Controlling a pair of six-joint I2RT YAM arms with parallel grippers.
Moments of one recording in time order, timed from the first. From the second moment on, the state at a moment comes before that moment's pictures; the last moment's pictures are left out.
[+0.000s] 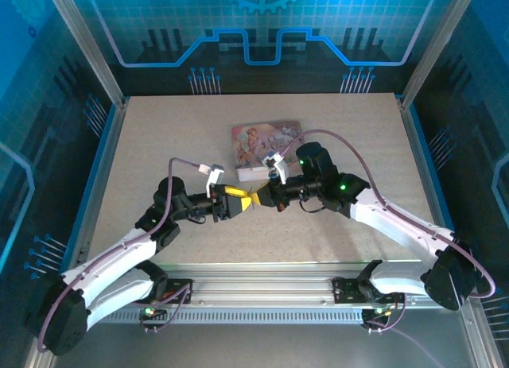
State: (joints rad) left arm -0.51 0.91 0.43 0.40 0.75 -0.66; right arm 0.72 1.24 0.98 -0.29 -0.69 0.33
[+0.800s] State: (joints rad) left arm -0.50 0.90 0.41 0.56 0.80 -0.77; right arm 0.71 1.23 0.97 -0.24 -0.78 0.38
